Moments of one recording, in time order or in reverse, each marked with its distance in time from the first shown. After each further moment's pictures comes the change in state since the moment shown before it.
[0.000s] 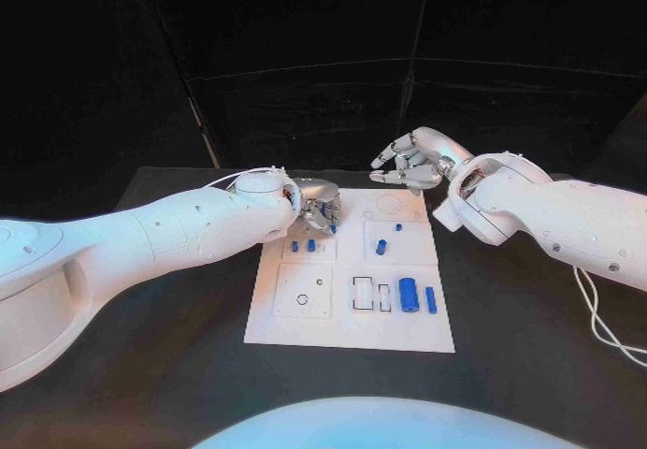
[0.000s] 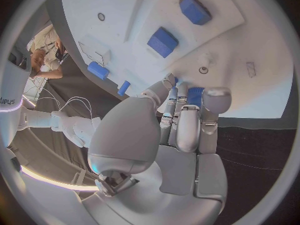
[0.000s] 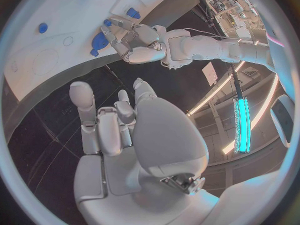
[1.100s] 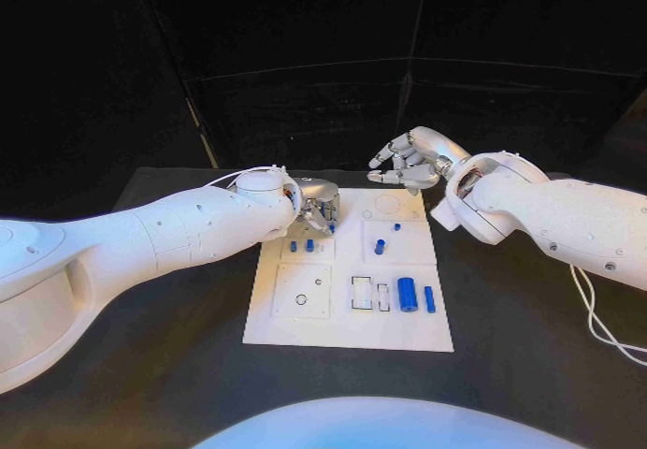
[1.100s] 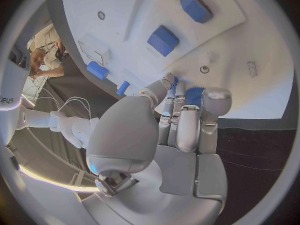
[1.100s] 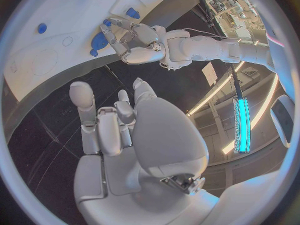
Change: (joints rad) left arm 0.001 0.014 0.002 -0.016 -0.001 0.017 -0.007; left_hand -0.002 -0.002 0.083 -0.016 0.000 0.042 0.001 -0.012 -0.008 0.054 -0.005 -0.026 -0.008 0.003 -0.003 0.004 -0.008 0.000 0.000 0.000 0.019 0.026; right arm 0.000 0.002 0.000 0.000 0.000 0.000 0.000; right_hand 0.009 -0.001 0.003 0.003 0.000 0.000 0.000 0.000 0.000 0.000 0.000 0.000 0.001 0.000 0.000 0.000 0.001 0.000 0.000 0.000 0.000 0.000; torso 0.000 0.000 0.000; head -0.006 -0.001
